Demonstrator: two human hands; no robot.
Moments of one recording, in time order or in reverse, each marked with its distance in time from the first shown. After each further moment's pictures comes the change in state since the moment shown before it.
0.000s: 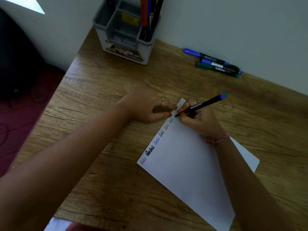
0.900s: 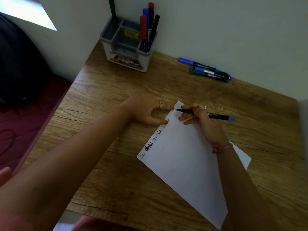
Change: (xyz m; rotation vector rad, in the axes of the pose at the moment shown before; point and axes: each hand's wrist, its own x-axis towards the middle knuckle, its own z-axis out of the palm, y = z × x) left_hand -0.003 0.006 -0.004 0.048 -0.040 -0.021; right_hand -0.029 -0.018 -0.008 0.267 0.213 0.224
